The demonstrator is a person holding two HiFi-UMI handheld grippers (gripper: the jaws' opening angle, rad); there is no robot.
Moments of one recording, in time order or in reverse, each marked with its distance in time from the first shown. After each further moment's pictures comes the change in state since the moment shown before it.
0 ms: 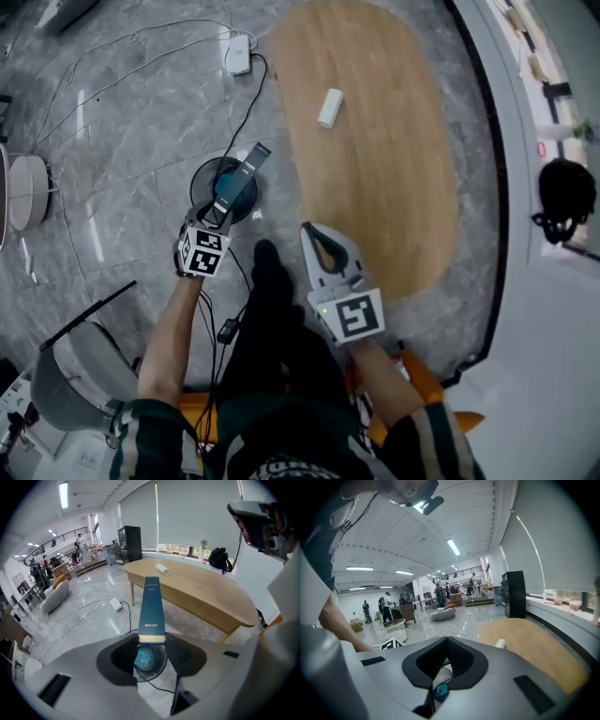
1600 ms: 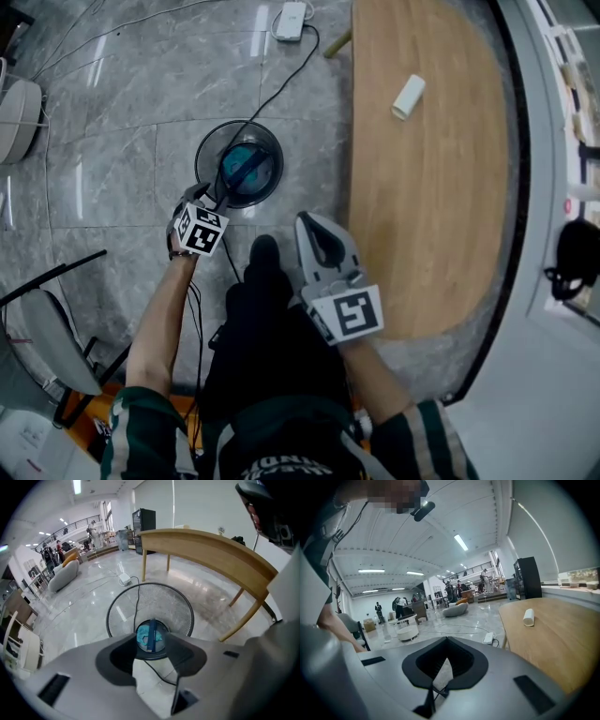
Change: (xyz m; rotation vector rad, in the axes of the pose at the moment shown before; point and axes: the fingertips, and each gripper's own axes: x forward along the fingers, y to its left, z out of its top) left arm 0.124 0.033 -0.171 -0.134 0.103 0.081; right arm 0.092 0.049 -0.152 0.017 0.004 0.158
